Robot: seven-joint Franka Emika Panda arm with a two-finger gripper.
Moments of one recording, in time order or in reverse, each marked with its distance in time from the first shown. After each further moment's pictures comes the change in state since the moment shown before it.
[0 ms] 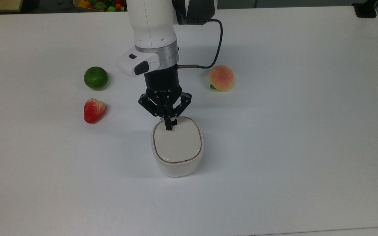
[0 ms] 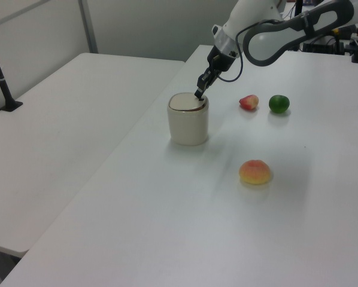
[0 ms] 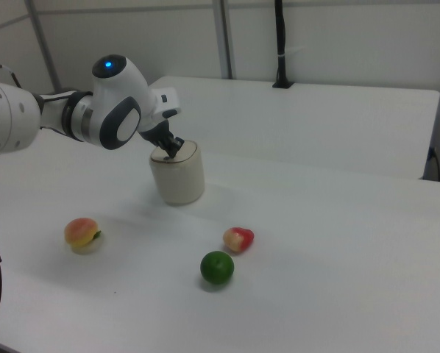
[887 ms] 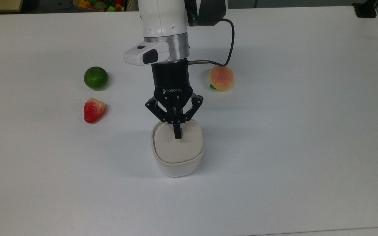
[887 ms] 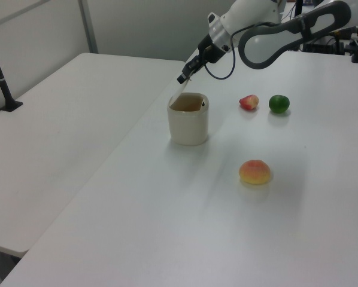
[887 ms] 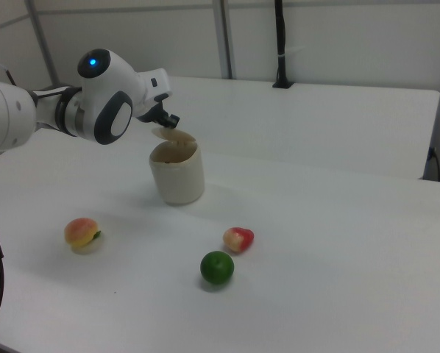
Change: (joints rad) arm 0.035 0.021 0.002 0.044 0.019 0.198 0.004
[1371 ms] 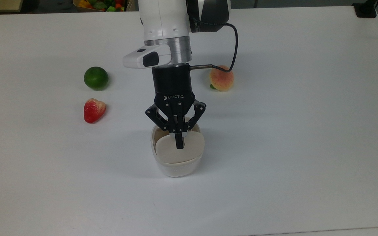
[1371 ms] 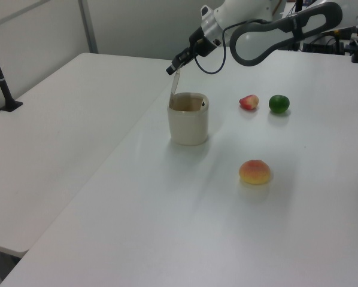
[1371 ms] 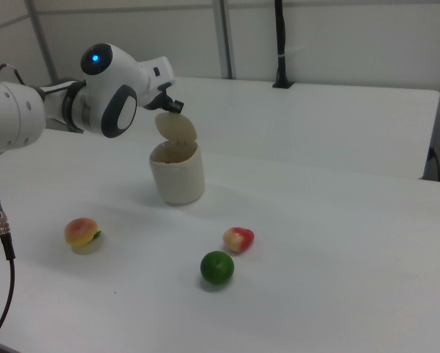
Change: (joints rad) arm 0.003 0.079 0.001 0.131 0.000 0.047 0.000
